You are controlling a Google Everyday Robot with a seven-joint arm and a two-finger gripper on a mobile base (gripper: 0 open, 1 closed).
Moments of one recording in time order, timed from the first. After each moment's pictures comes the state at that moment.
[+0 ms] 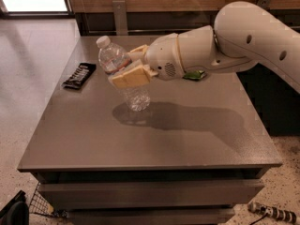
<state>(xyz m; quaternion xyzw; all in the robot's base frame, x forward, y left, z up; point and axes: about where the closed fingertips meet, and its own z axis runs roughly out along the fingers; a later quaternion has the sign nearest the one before) 0.533 0.057 0.940 -0.55 0.61 0.34 0.45</state>
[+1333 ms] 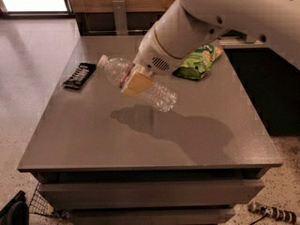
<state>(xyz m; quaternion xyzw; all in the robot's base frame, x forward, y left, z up) 0.520 0.030 0.922 -0.62 0.72 0.12 0.30</state>
